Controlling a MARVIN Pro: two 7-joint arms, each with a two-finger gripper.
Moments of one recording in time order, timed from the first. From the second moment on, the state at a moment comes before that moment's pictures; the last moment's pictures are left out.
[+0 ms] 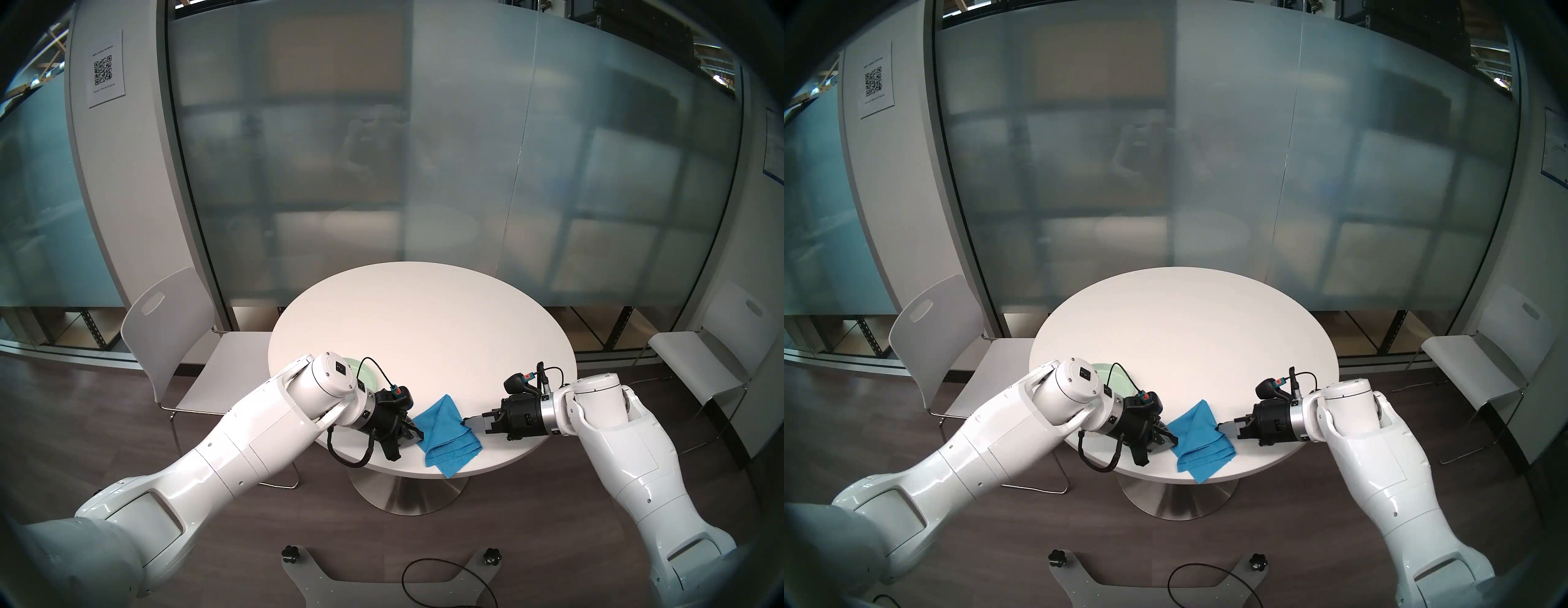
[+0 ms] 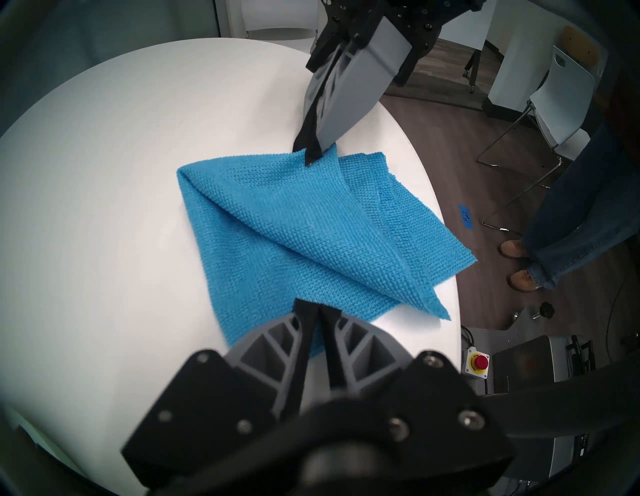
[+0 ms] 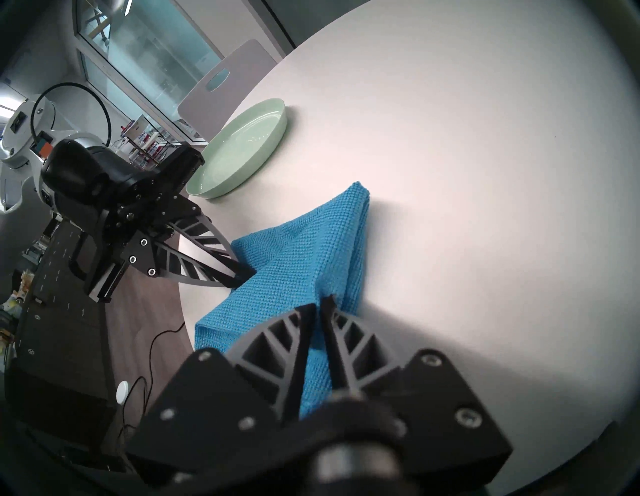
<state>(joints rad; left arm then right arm) 1.09 -1.17 -0.82 -1.37 0.01 0.45 -0.96 -1.41 -1.05 1.44 -1.43 0.28 0.83 1.00</state>
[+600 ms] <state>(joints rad) 1.08 -1.17 -0.82 -1.36 0.01 0.45 -0.97 -1.39 -1.03 1.42 -1.45 0.33 0.81 1.02</state>
